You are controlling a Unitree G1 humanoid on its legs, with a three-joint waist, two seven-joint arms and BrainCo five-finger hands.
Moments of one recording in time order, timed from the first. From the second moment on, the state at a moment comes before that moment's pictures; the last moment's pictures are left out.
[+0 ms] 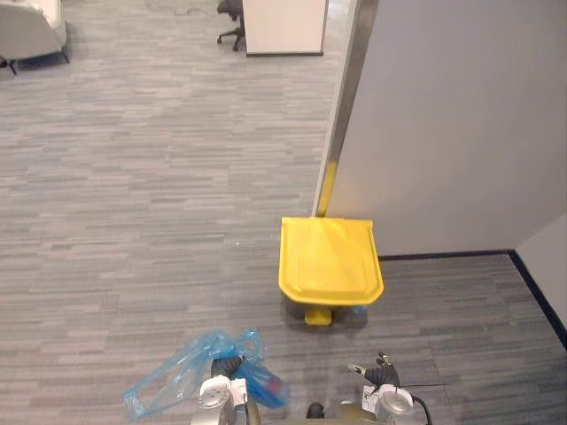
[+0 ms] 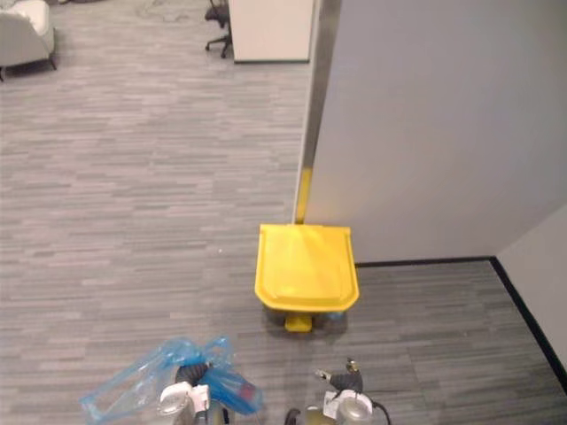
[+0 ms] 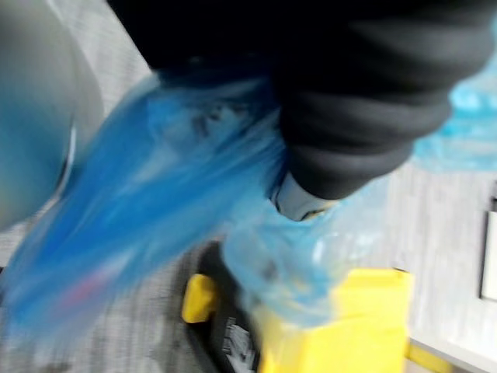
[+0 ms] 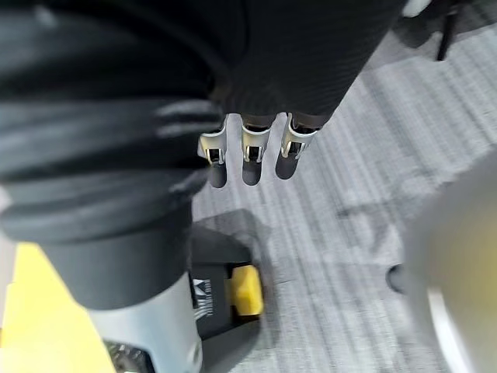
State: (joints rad) left arm 0.04 -0.05 0.12 0.88 -0.02 -0.12 0.11; right arm 0.04 0.04 -0.21 0.92 -0.03 -0.07 -0.20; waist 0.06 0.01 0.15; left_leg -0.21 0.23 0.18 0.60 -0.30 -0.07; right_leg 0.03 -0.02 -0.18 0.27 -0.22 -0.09
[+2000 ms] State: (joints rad) left arm -0.13 0.07 0.02 0.75 -0.09 -0.18 0.18; right arm -0.67 -0.18 0.02 0.69 0.08 -0.08 -0.23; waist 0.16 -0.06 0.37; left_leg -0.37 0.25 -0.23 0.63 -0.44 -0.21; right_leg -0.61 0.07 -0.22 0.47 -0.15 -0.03
